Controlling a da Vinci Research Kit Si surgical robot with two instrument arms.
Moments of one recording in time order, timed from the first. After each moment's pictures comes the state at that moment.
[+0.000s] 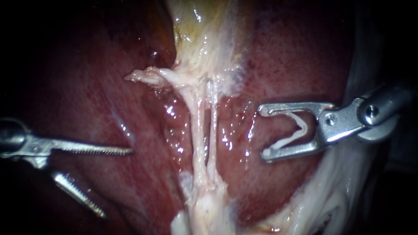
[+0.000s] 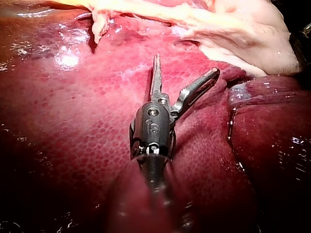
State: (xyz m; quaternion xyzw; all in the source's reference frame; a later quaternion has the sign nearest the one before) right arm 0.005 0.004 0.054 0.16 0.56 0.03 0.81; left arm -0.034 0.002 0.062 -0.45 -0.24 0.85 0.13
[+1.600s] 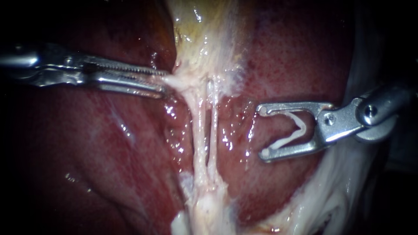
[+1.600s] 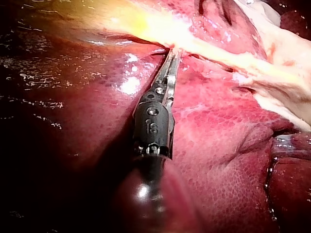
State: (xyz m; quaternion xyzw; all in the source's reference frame) right arm 0.006 0.004 0.054 0.16 0.56 0.03 0.81; left arm -0.037 0.016 0.060 -0.46 -0.14 0.84 0.25
